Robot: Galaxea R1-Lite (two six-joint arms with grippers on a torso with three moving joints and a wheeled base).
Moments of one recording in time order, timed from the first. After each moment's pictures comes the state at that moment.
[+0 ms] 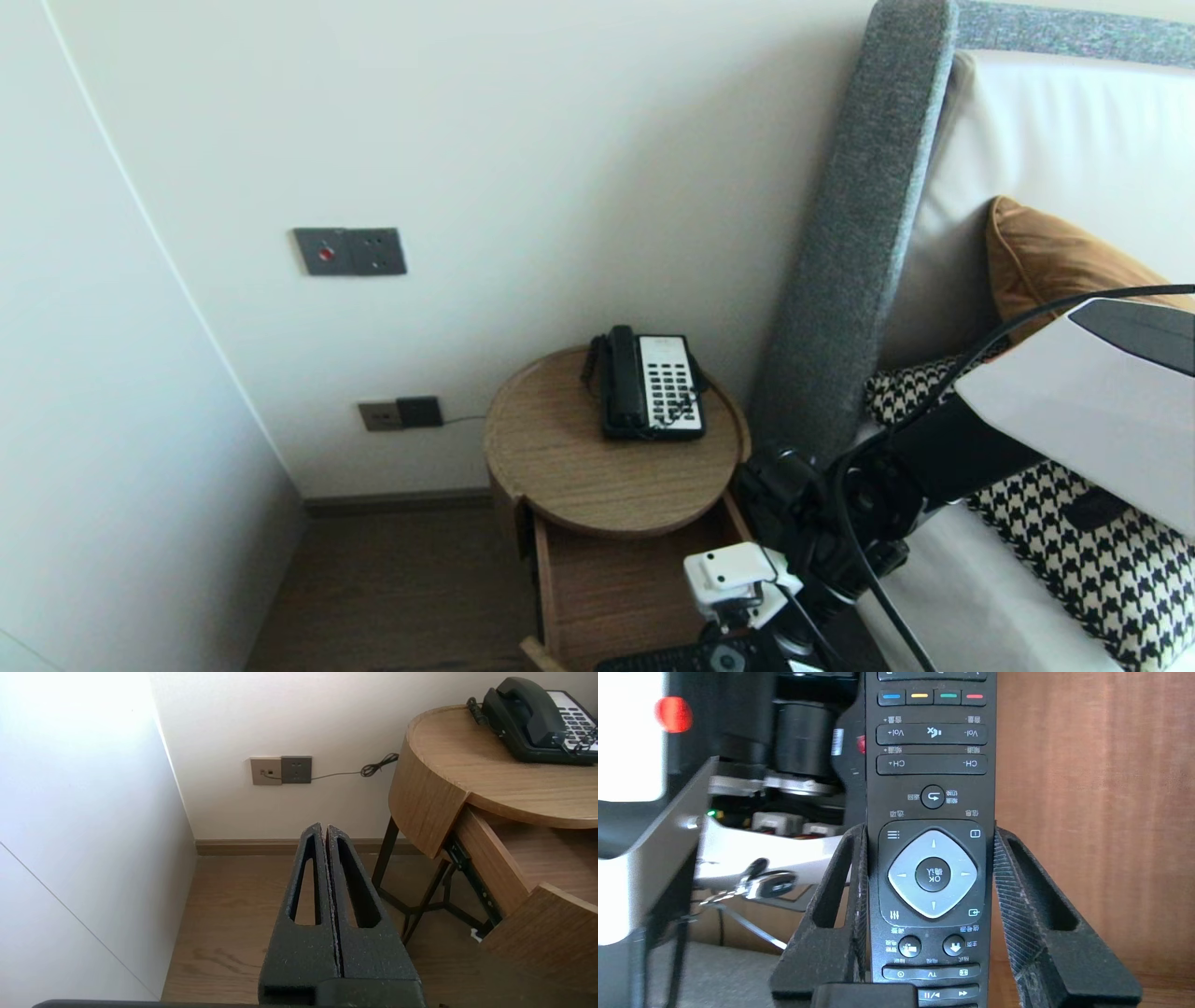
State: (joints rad) left arm 0.00 0.00 -0.03 0.05 0.02 -0.01; right arm 0.49 2.11 -1.01 0.30 0.61 -1.17
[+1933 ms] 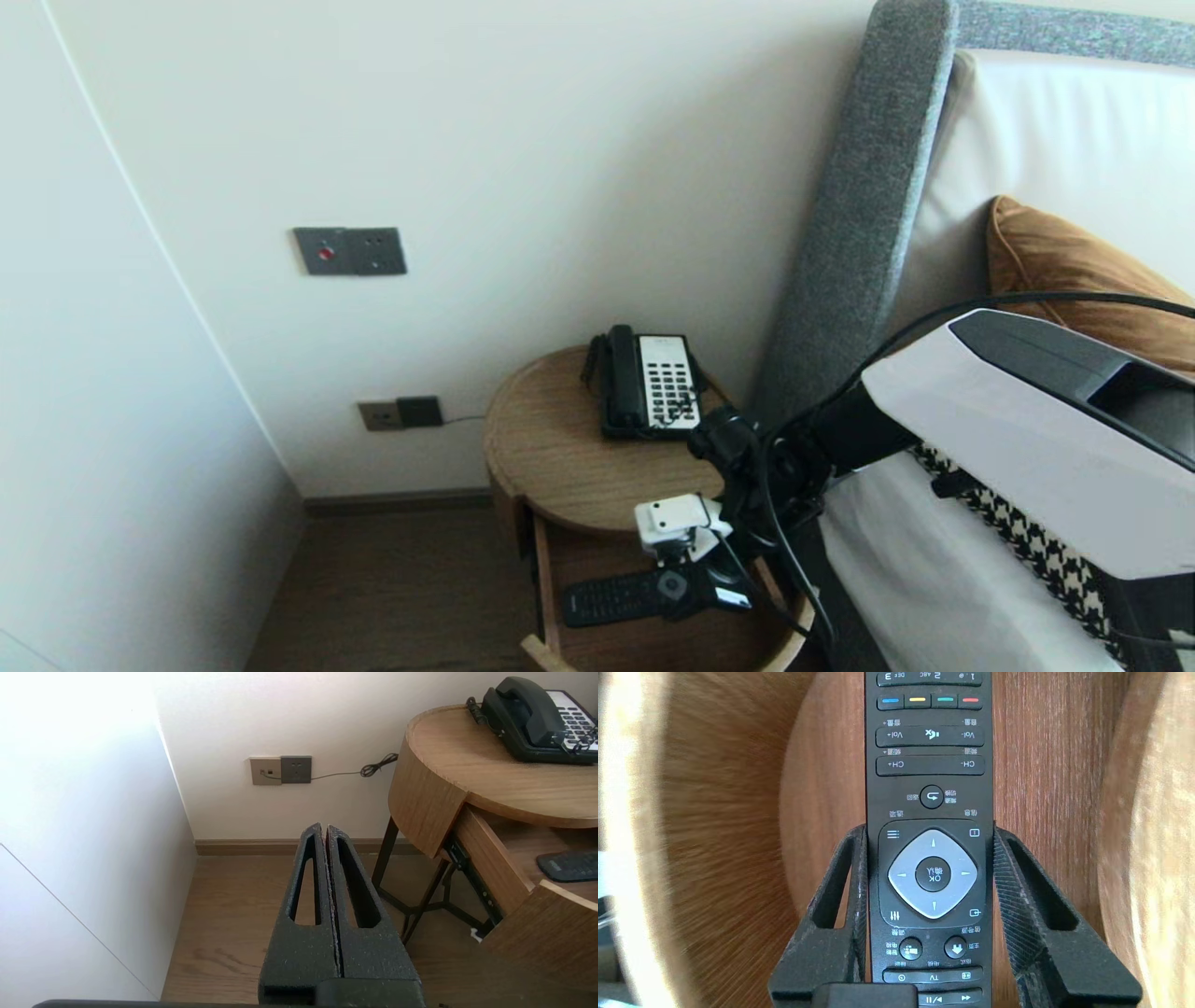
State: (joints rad) left arm 0.00 0.00 -0.03 0.05 0.02 -0.01; right arm 0.48 2.30 -1.32 0.23 0.55 -1.16
